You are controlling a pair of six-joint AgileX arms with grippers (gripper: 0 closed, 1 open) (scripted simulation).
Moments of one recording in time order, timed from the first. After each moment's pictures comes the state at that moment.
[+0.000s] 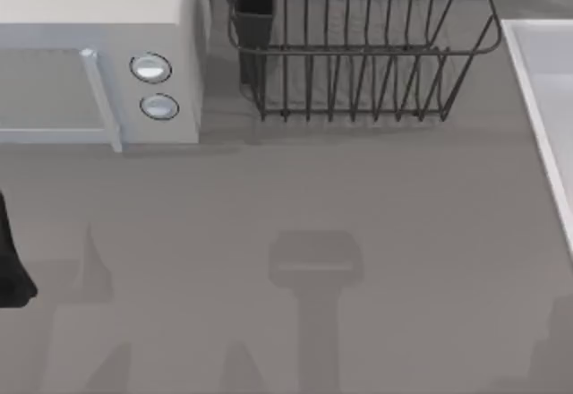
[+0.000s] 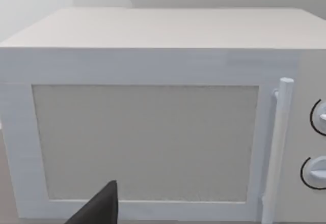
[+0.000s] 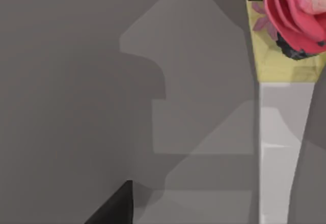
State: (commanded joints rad) left arm 0.00 0.00 0.00 0.00 0.00 0.00; right arm -0.37 1.61 0.62 -0.58 0.00 -0.85
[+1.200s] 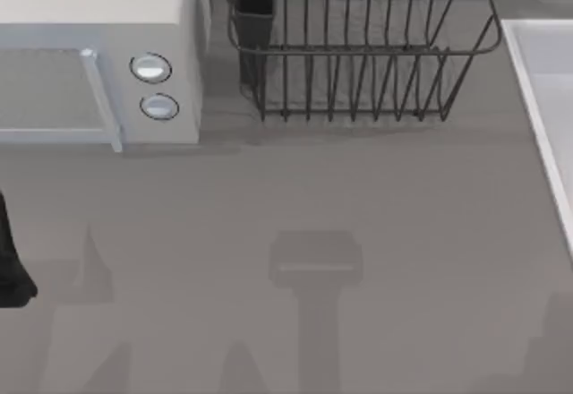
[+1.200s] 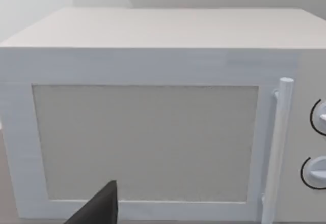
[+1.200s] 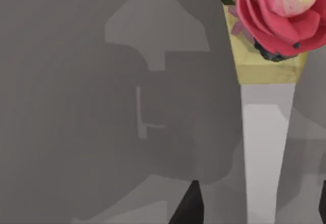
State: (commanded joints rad) left arm 0.00 0.00 0.00 0.00 0.00 0.00; right arm -0.37 1.54 0.70 -0.71 -0.02 -0.84
